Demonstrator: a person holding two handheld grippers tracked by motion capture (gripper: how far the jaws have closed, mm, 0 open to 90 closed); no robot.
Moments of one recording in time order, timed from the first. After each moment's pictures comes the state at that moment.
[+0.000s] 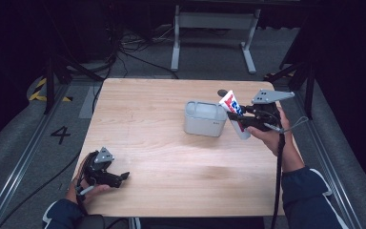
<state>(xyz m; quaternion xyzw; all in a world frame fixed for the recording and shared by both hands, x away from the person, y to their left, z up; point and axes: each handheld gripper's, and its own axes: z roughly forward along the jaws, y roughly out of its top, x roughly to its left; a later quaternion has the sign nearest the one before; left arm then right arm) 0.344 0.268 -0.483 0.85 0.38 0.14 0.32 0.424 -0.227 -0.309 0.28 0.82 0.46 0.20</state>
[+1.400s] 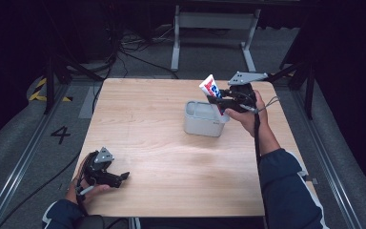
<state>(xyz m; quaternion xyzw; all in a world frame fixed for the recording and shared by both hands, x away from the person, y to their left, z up) 0.344 0.268 -0.483 0.85 0.38 0.14 0.32 0.474 -0.175 -0.300 0.27 0.82 0.47 0.20</state>
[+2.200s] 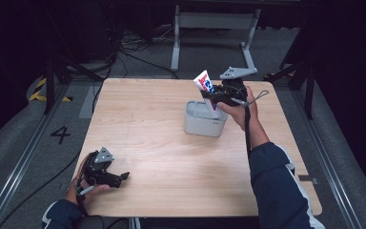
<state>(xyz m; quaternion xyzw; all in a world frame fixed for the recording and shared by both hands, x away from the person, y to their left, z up) 0.344 0.268 -0.483 0.85 0.38 0.14 0.32 0.502 -0.158 -0.310 0.28 0.81 0.48 0.19</state>
